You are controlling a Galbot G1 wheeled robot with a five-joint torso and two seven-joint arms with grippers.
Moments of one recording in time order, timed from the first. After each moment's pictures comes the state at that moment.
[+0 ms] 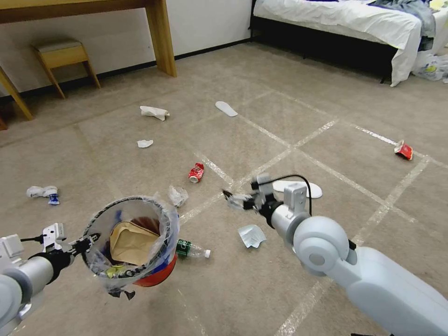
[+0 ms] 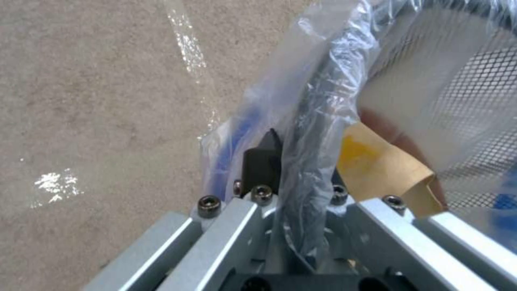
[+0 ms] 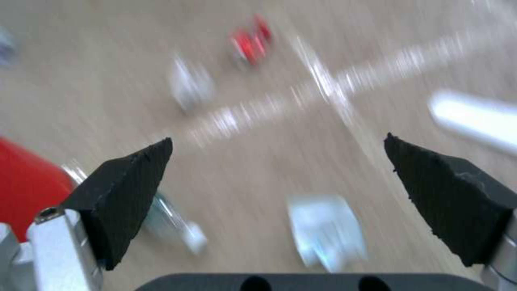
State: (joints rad) left arm 1.67 -0.95 -1.05 -2.20 -1.43 0.74 -0.41; right arm -0.78 0.82 -0.19 2.14 1.15 -0.60 0.70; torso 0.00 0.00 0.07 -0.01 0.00
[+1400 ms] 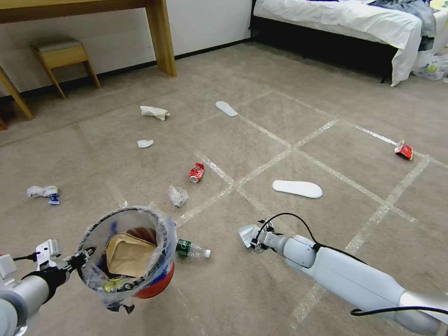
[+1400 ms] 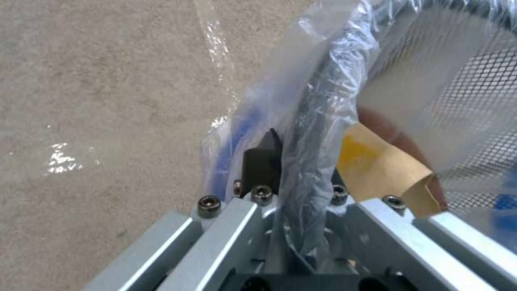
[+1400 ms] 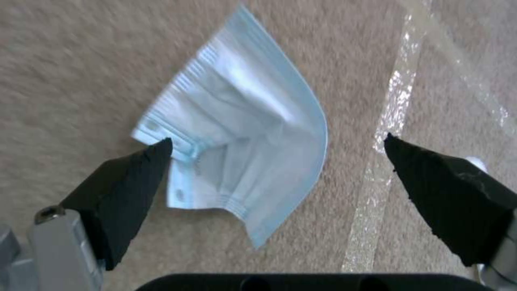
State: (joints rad) left arm 1.75 -1.06 -1.09 -2.24 -1.36 0.74 -0.38; right arm -0.50 0.96 -0.66 1.24 0.11 -0.33 -0.08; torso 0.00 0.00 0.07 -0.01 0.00
